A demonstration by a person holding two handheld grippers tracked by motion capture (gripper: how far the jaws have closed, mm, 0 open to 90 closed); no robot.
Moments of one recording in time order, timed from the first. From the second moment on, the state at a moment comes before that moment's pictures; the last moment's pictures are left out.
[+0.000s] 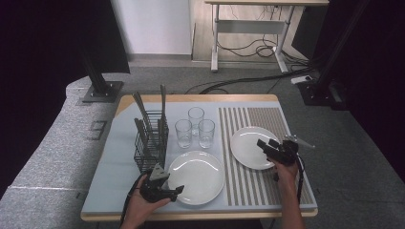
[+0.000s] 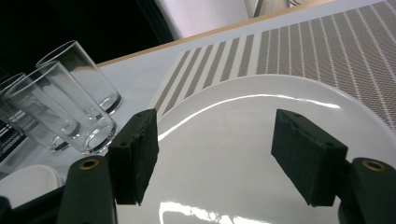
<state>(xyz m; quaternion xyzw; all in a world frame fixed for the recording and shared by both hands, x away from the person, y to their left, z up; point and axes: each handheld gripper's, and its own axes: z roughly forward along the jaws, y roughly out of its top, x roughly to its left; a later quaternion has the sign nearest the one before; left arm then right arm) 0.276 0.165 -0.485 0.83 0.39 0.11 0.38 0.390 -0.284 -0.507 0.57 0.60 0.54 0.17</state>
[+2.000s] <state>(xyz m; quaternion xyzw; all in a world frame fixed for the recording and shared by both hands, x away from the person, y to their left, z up) 0.267 0.172 -0.485 0.83 0.40 0.12 0.37 0.376 -0.189 -0.470 0.43 0.67 0.59 0.13</state>
